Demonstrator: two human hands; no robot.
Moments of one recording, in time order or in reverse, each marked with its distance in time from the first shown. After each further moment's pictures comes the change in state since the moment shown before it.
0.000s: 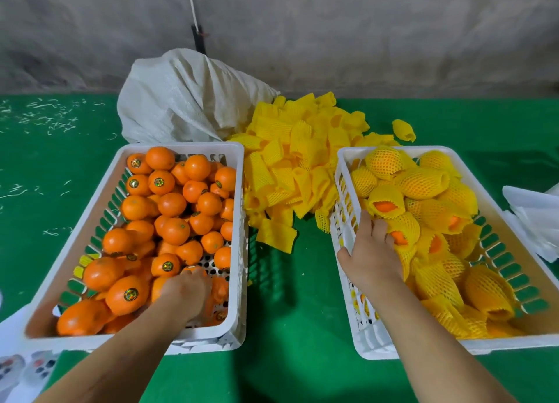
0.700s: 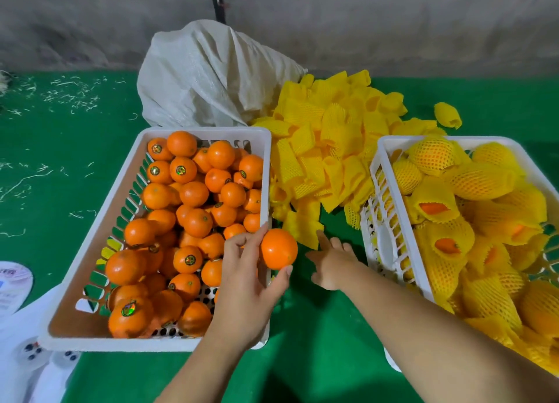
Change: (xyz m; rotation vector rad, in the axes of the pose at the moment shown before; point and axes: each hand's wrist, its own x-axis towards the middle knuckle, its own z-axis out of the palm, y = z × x) left_hand -0.060 0.065 -0.045 -1.171 0.577 0.177; right_hand 0.046 -0.085 0.095 -0.485 -0.658 -0.462
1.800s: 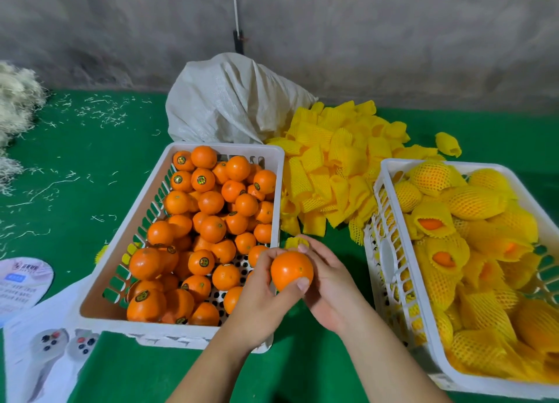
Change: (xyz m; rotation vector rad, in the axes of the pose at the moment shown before) left_hand -0.020 0.020 -0.007 -0.454 -0.207 -0.147; right_hand -0.114 -0.068 -0.032 2.234 0.215 -0.155
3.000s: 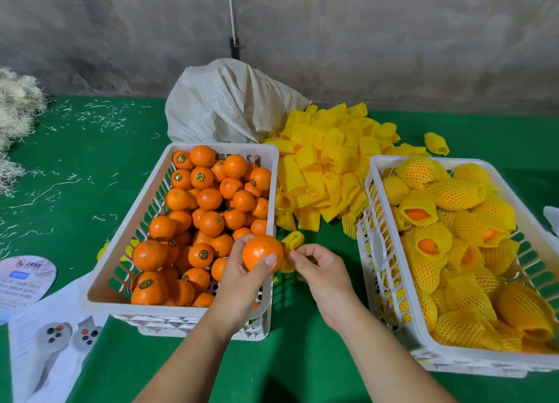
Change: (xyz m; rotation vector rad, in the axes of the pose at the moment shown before) left_hand -0.004 -0.012 -0.014 -0.246 0.167 -0.001; right_hand -0.020 0.017 -0.013 -0.397 0.021 -0.255
